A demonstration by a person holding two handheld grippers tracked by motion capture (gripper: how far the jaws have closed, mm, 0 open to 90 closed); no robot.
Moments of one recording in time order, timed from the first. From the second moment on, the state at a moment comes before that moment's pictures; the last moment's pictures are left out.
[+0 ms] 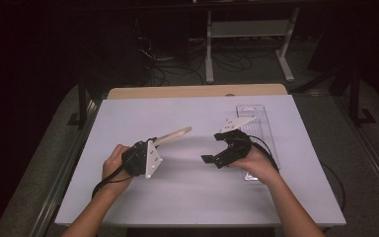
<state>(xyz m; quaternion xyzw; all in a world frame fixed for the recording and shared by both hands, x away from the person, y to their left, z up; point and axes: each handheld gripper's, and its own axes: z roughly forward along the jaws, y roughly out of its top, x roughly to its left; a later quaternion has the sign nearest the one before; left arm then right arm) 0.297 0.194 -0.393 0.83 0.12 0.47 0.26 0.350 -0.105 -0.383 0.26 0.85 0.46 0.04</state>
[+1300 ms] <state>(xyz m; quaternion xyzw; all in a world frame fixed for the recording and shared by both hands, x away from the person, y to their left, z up) 0.312 0.205 -0.385 0.82 0.26 0.35 0.37 0.349 -0.105 -0.383 0.26 0.84 0.47 0.05</state>
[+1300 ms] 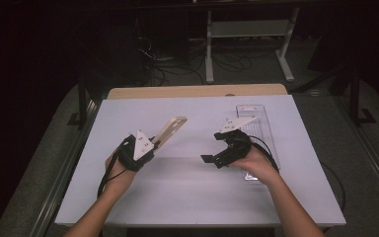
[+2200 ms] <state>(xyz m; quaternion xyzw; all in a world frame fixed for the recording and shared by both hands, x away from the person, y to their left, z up) 0.317 0.211 -0.384 0.80 0.32 0.29 0.41 0.354 -0.107 -0.384 0.28 0.84 0.47 0.03</state>
